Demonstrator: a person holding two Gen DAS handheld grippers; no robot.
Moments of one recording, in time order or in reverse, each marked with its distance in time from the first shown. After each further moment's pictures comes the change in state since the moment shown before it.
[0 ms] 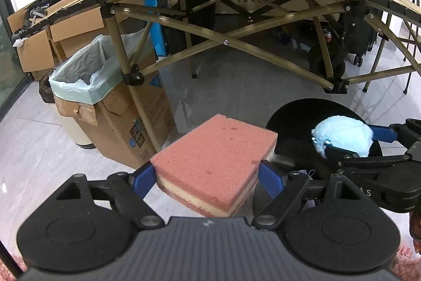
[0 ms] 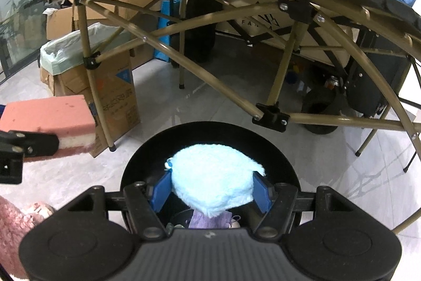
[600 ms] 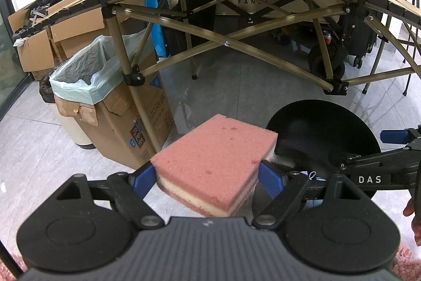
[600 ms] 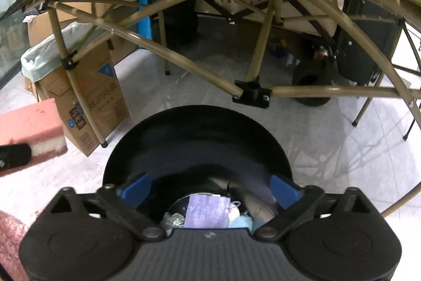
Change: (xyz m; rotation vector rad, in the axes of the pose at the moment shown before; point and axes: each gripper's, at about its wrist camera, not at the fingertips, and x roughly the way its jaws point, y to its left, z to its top) left arm -0.001 0.002 -0.001 -0.003 -0.007 -0.001; right arm 0.016 -0.025 0.001 0.127 0.096 -0.011
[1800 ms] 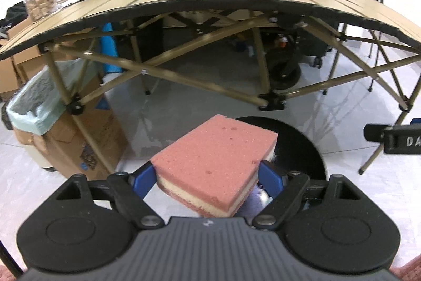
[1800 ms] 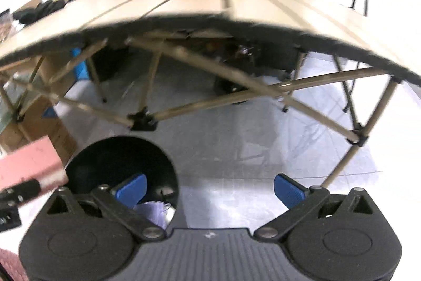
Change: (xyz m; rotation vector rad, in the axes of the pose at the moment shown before) left arm -0.002 -0.082 0.029 0.084 -0.030 -0.154; right arm -0.084 -0.099 0.005 0.223 -0.040 -0.206
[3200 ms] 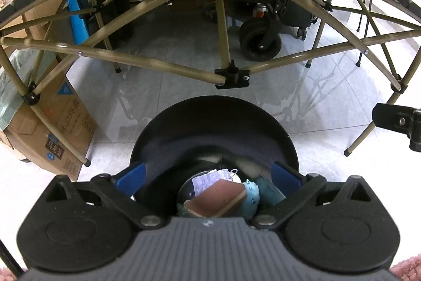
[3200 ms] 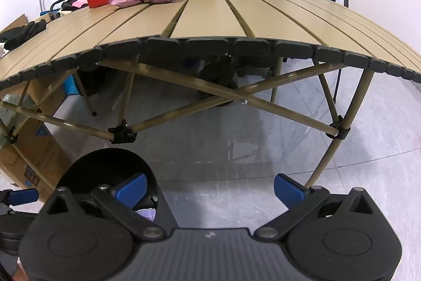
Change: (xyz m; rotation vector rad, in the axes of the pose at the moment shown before) left arm 0.049 -0.049 0.009 0.026 0.139 -0.053; right arm -0.006 -0.026 0.004 0.073 -0.004 -0.015
